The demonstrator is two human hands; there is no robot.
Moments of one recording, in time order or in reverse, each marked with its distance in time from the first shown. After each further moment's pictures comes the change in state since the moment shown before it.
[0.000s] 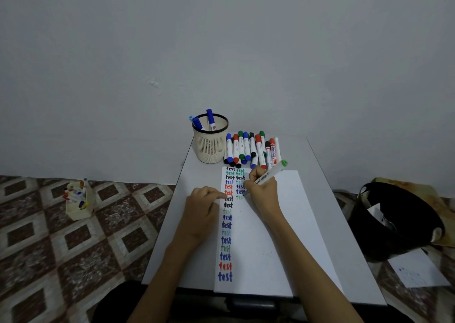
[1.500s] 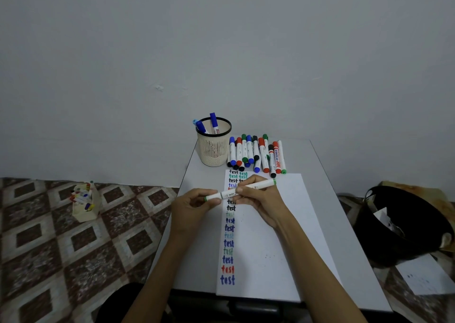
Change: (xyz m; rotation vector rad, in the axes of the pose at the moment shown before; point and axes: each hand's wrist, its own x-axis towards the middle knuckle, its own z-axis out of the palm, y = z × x) left_hand -0.003 0.010 -0.023 -0.628 0.249 -0.271; right_hand -0.006 -0.011 -0.013 0.509 -0.396 0.229
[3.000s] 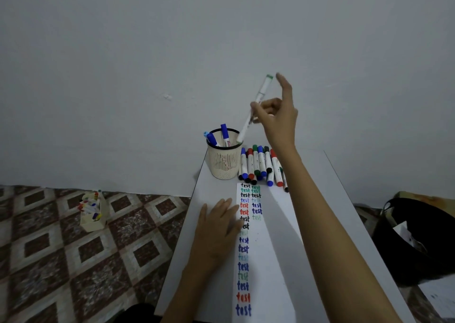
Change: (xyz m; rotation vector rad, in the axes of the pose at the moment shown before) left_hand 0.006 -0.025 0.016 0.870 -0.349 0.125; right_hand 0.112 -0.122 0.049 -0.581 0.358 -0.722
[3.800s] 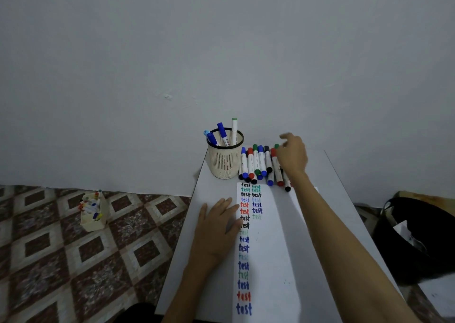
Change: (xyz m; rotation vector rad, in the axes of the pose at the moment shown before) left_hand 0.001 -0.002 0.000 -0.043 0.020 0.005; right_hand -0.023 0.103 -0.035 -0.737 -0.005 0.348
